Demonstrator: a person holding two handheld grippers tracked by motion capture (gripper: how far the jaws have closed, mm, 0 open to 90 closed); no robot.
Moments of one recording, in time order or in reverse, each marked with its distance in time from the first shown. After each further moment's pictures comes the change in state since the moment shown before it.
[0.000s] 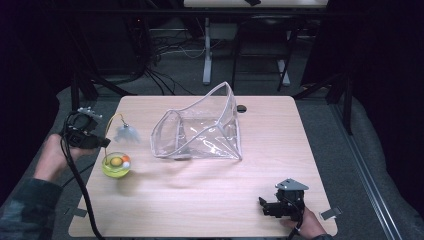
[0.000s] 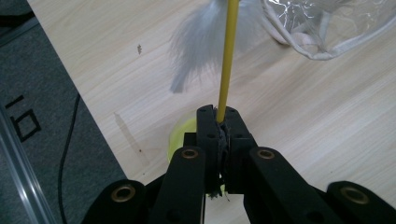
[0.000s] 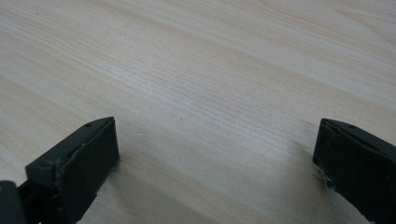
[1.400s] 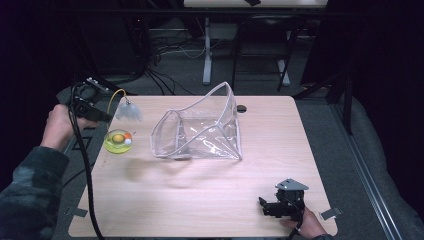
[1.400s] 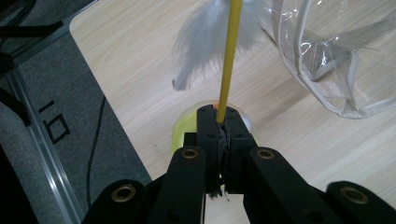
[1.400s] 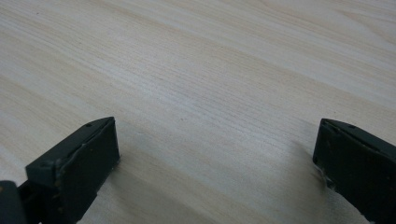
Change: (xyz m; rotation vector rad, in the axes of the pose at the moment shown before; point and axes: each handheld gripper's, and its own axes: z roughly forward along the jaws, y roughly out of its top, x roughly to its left) left arm 0.025 0.065 -0.007 0.030 0.065 0.009; right arm 0.000 0.000 0.000 0.002 -0.001 -0.005
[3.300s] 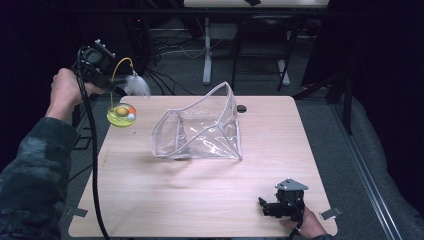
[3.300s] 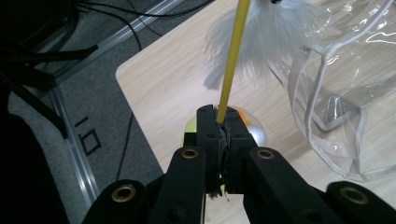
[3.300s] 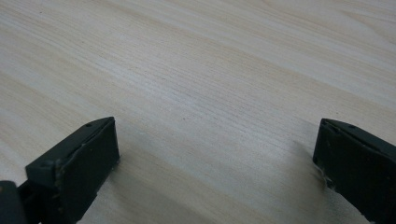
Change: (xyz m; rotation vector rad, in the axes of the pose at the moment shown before) left arm 0.010 0.079 -0.035 -0.034 0.092 0.005; right arm 0.000 0.000 0.000 -0.002 0.007 -0.005
